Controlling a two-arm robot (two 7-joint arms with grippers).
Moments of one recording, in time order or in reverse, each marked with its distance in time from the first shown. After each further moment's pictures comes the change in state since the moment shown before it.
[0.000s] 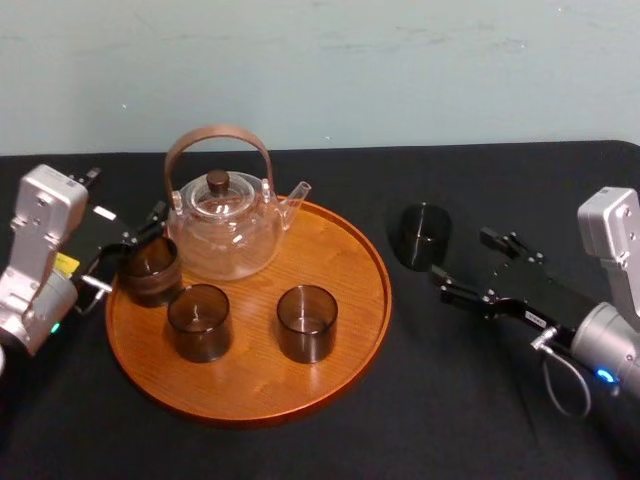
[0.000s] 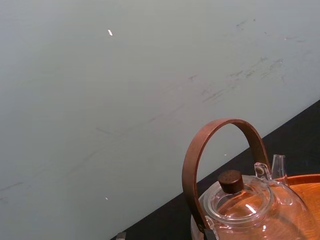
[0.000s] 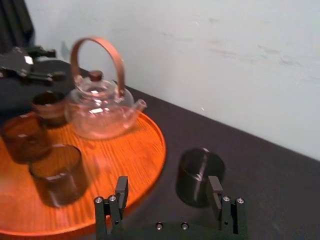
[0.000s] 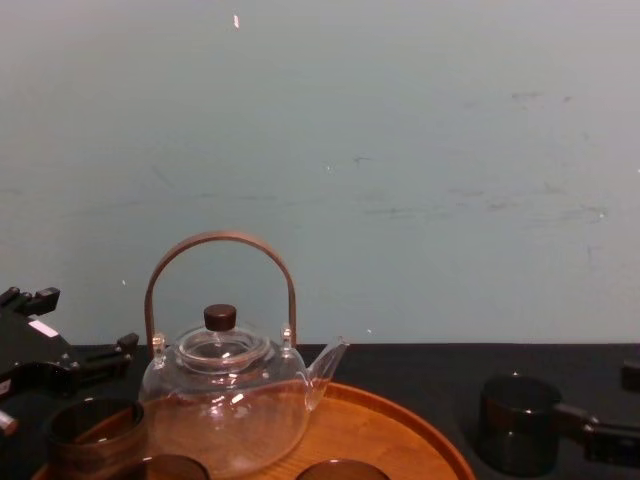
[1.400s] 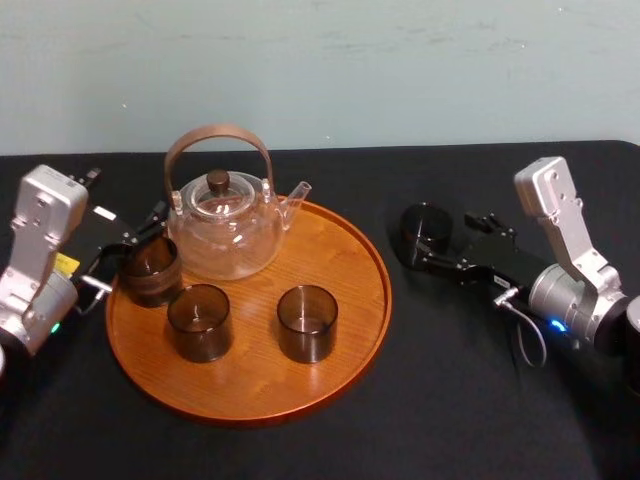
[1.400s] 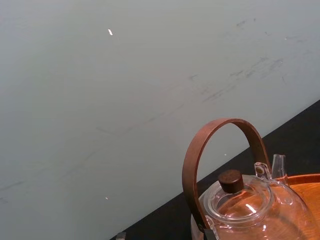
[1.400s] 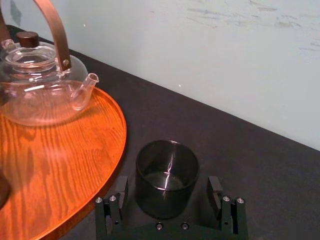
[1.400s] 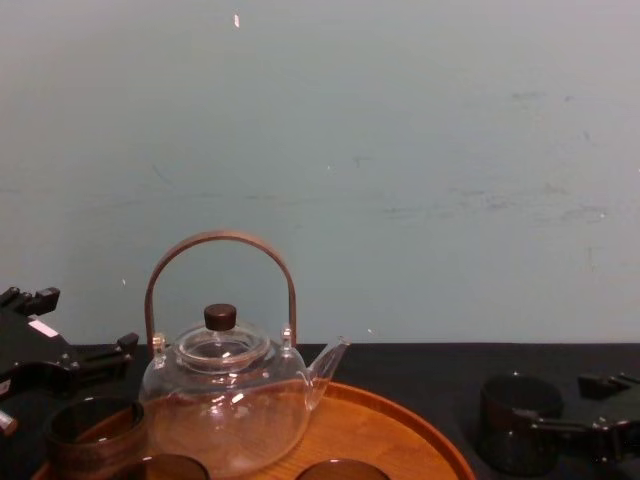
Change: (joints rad) left arm 0.000 0.000 0.000 0.000 0.000 0.000 0.000; right arm 0.260 -0.129 -0.070 0.324 -0.130 0.043 -0.002
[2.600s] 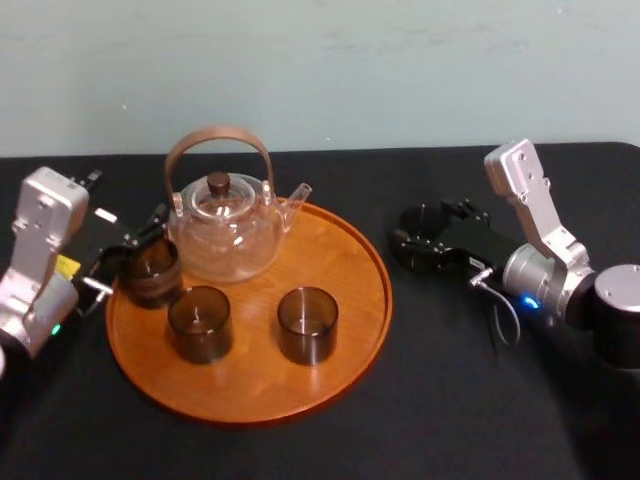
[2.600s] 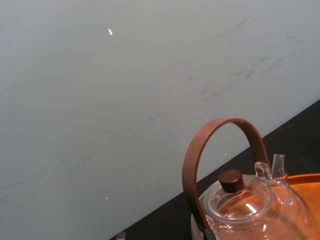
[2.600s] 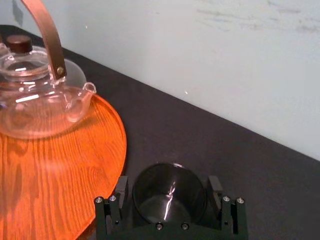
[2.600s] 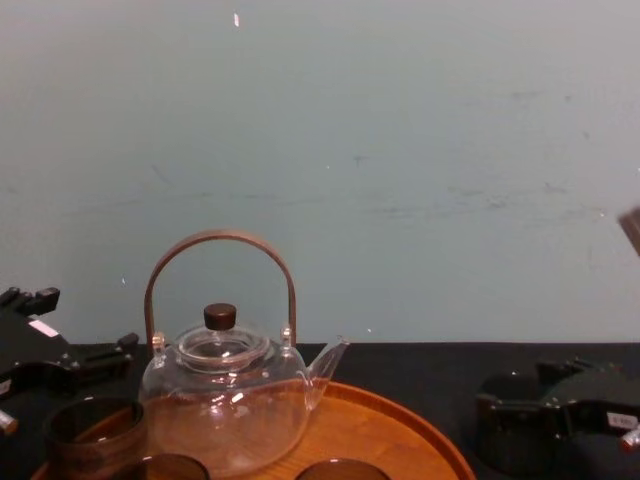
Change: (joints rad) left arm 0.000 0.000 0.000 0.000 0.000 0.000 0.000; right arm 0.130 -0.067 -0.036 0.158 -0.033 -0.020 0.038
